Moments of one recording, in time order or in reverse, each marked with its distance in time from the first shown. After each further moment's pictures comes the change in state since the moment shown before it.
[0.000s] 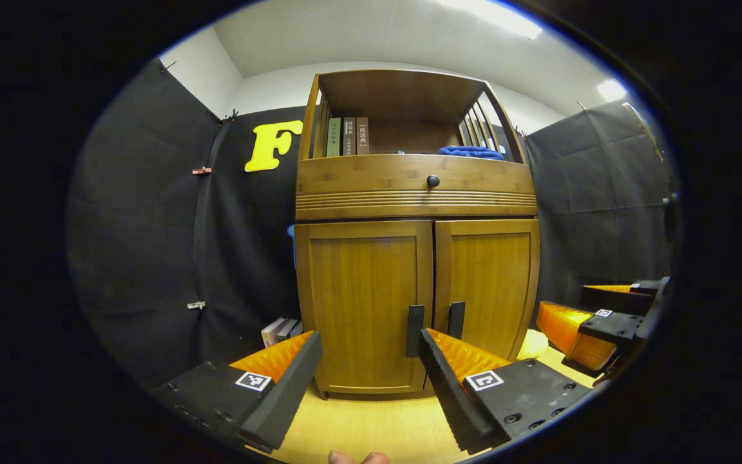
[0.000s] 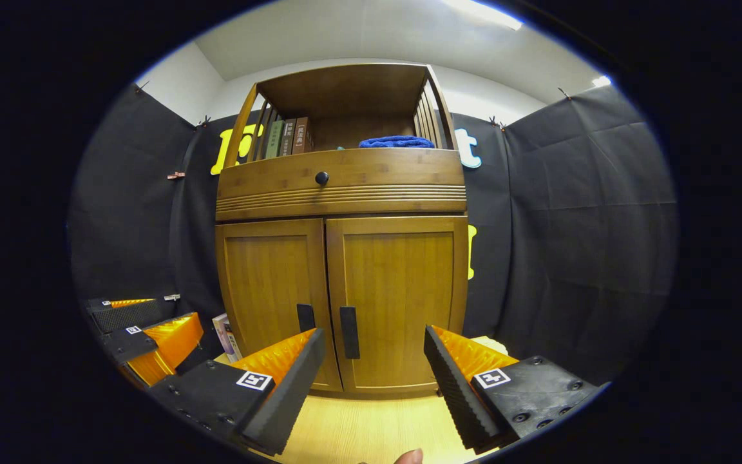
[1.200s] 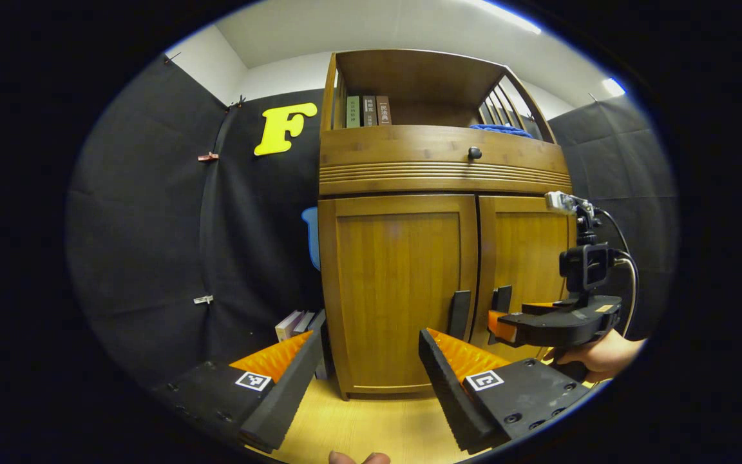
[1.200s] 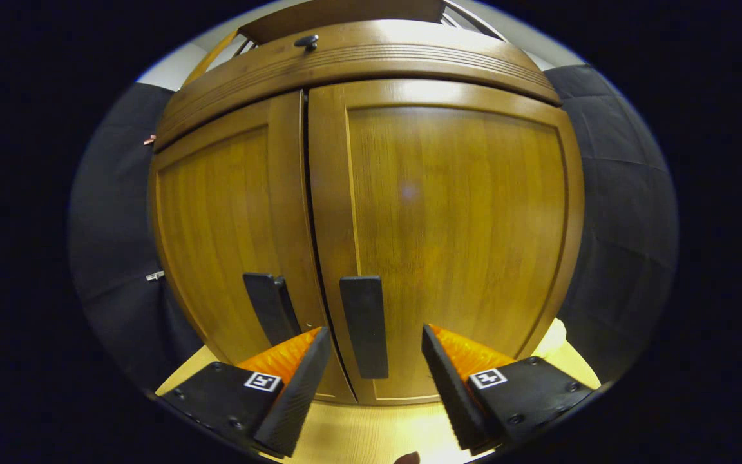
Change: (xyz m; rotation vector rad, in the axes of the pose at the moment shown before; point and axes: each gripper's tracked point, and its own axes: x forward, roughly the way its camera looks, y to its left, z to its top) left arm 0.052 0.062 -0.034 0.004 0.064 0.045; right arm 0.203 0.039 -0.131 0.029 0.238 0.041
